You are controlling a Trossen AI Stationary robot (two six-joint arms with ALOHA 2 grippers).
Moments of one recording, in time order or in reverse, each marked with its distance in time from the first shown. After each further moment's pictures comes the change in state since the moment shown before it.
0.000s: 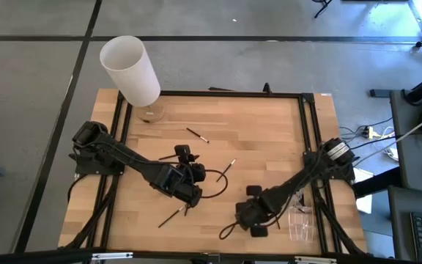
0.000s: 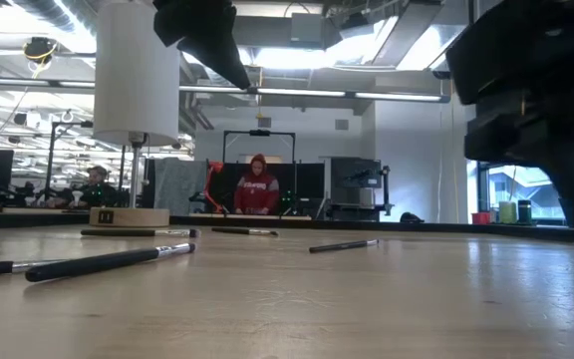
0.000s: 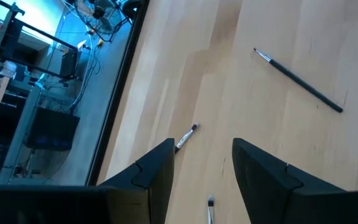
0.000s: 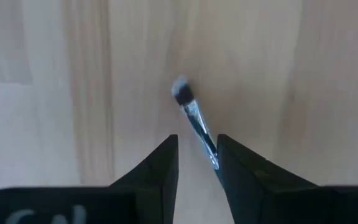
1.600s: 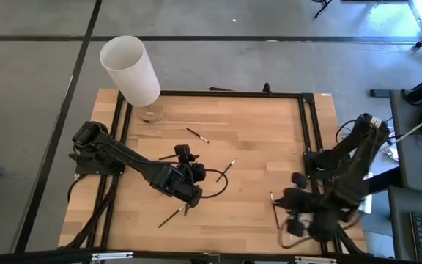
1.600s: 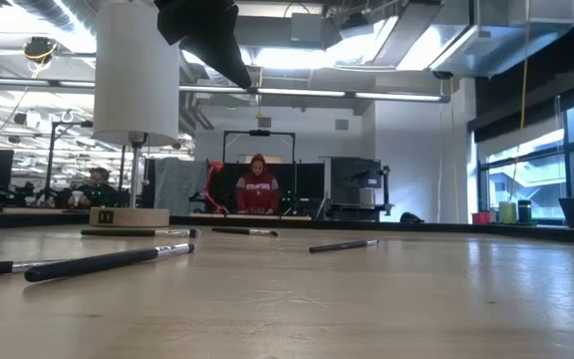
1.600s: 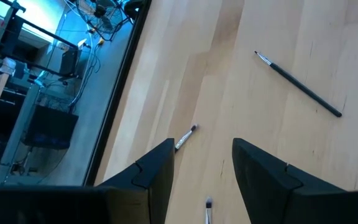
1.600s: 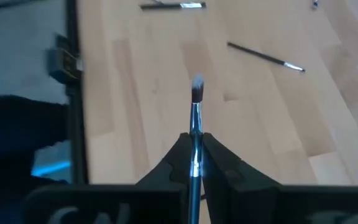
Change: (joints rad) left arm 0.002 0.000 0.000 0.007 -0.005 -0.018; right arm 0.397 -0.525 0.038 -0.360 0.623 0.600
